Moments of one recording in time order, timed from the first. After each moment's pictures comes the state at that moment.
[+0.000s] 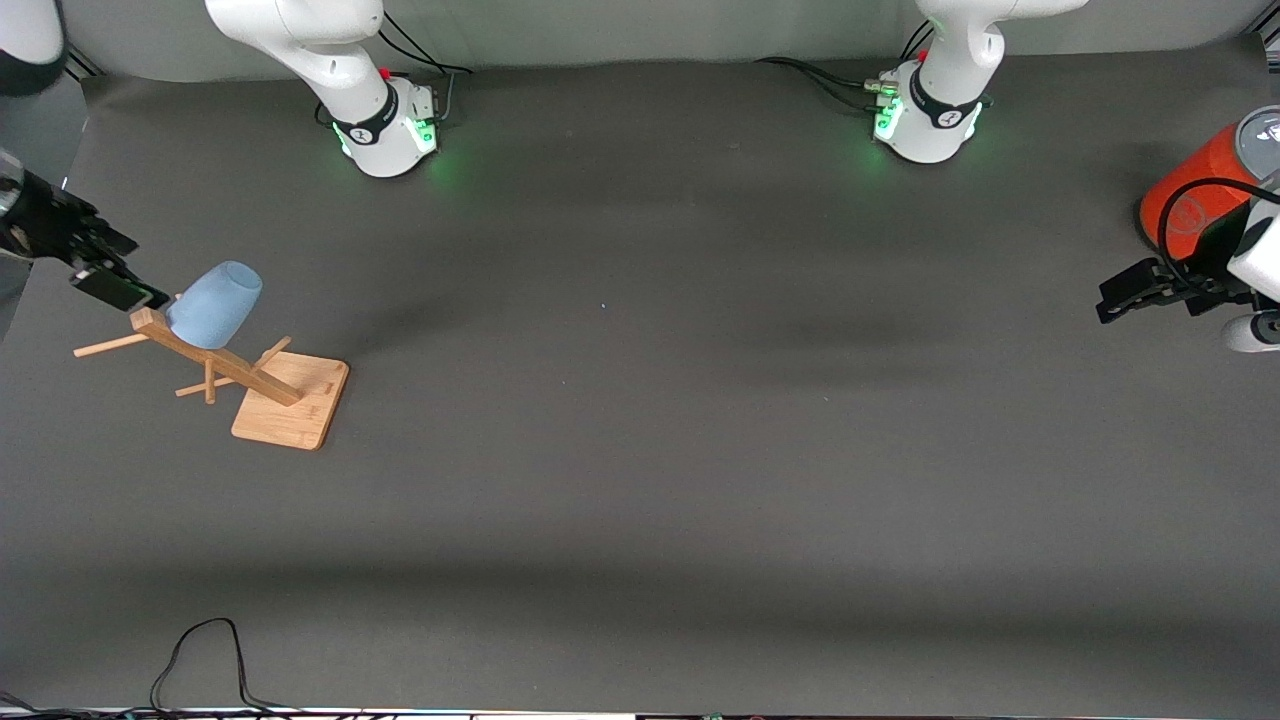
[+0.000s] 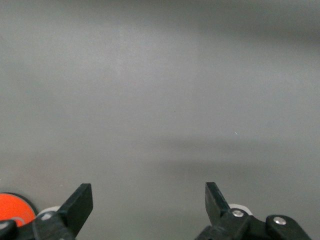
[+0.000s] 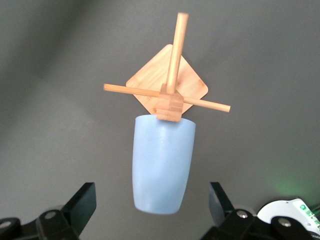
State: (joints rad) left arm 0.03 0.01 -0.03 -1.65 -0.01 1.66 -0.07; right arm -0.03 -0.18 -0.10 -1.97 0.03 1.74 0.79
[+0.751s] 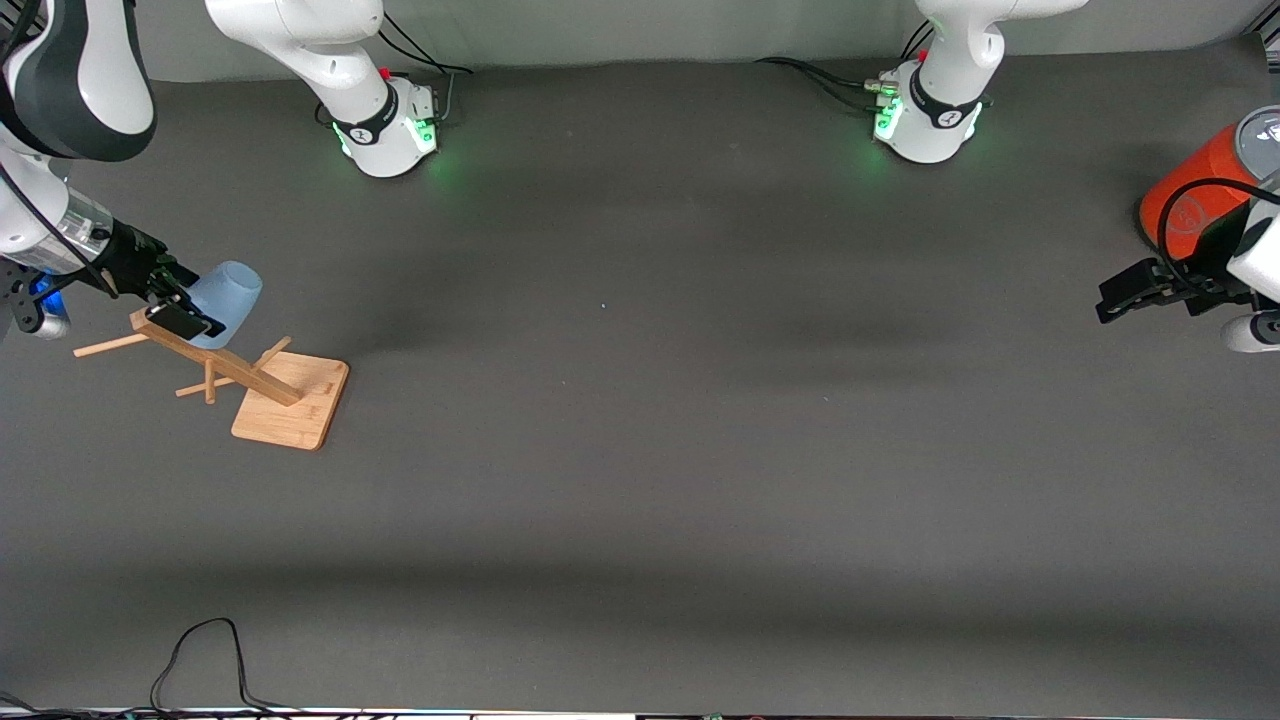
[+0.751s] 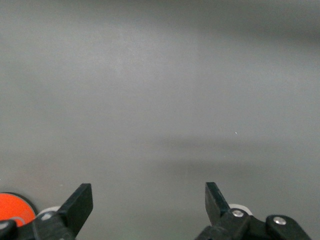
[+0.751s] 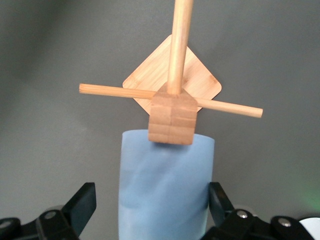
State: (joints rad) left arm 0.03 0.02 -0.03 -1.65 -0.01 1.66 -0.07; right arm -0.03 -0.18 -0.10 -2.17 0.05 1.97 0.81
